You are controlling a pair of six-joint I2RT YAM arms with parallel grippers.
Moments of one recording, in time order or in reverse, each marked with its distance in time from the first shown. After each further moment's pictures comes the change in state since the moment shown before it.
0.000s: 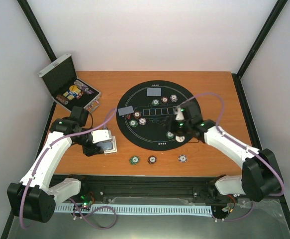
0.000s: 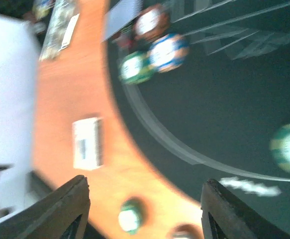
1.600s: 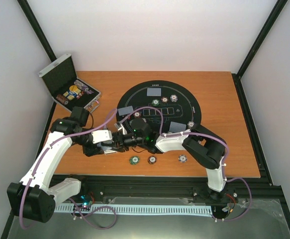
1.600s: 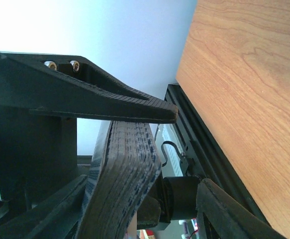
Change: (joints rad) left arm 0.000 -0.001 0.000 -0.002 -0.007 0.000; right arm 0.575 0.645 0.216 1.027 -0.336 0.550
